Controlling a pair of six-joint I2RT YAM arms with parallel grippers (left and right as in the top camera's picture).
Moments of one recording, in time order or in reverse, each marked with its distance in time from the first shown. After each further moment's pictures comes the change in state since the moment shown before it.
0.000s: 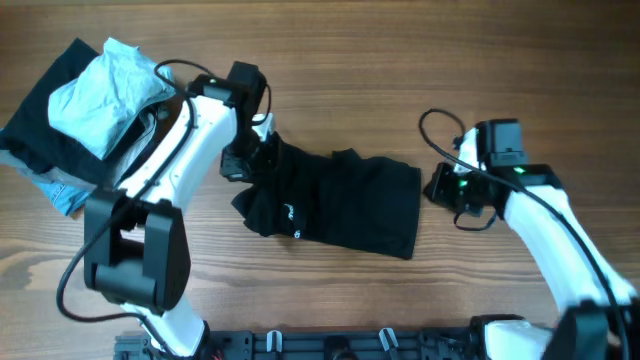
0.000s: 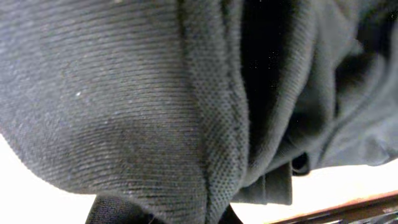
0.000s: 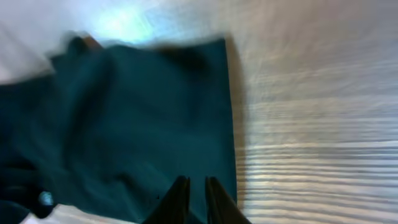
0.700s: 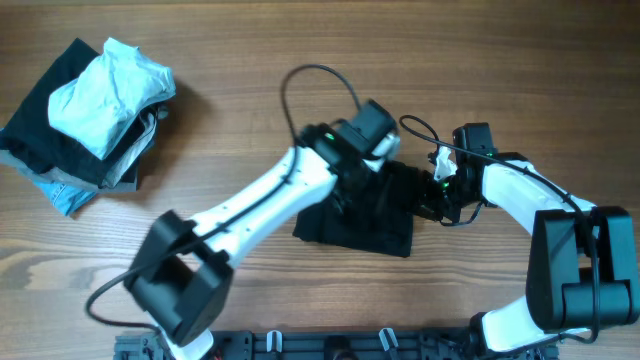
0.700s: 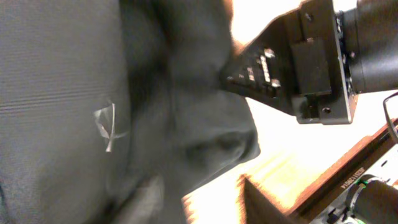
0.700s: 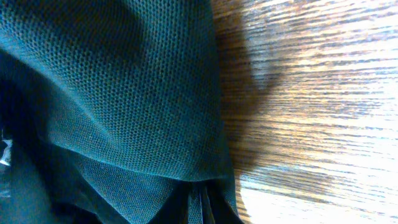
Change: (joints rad) left arm -0.494 -0.010 0.010 0.363 0.049 -0.069; right arm 0.006 0.295 0.005 0.089 -0.155 -0.015
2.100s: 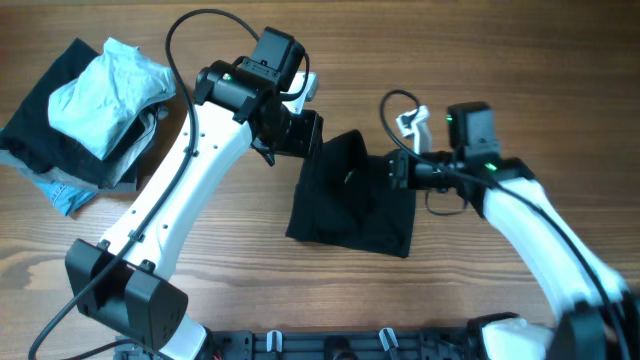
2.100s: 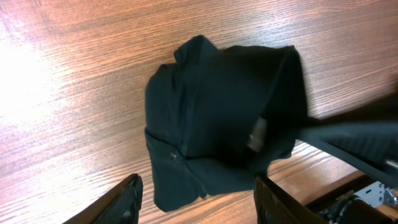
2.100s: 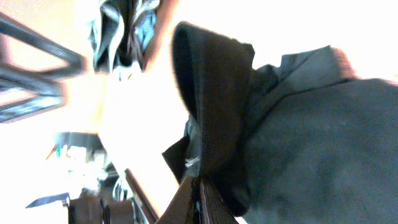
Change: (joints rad) left arm 0.334 -0.113 0.225 -0.364 -0.043 0.072; right arm 0.131 -0.312 0.031 0.212 -0.326 -0.029
